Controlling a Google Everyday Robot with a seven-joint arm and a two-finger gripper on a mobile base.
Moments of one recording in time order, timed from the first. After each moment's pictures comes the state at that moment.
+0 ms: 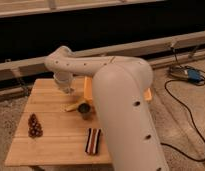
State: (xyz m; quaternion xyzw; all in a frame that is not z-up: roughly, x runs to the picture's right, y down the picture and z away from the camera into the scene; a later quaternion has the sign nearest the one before) arm -0.204 0.007 0.817 -0.27 0.03 0.35 0.90
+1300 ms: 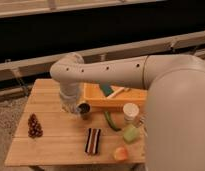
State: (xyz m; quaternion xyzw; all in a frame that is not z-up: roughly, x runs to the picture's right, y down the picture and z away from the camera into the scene) arm -0.148 0.095 0.697 -0.35 0.07 0.36 0.86
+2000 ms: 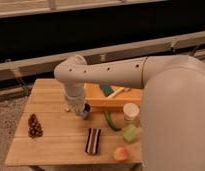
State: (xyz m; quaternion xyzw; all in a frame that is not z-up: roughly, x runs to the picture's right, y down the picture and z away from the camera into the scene) arm -0.120 0.103 0.719 -0.35 0.13 0.36 0.85
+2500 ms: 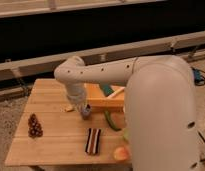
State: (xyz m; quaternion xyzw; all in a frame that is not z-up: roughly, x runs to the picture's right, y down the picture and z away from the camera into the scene) arm -0.115 0.098 0.752 -0.33 0.15 0.34 0.87
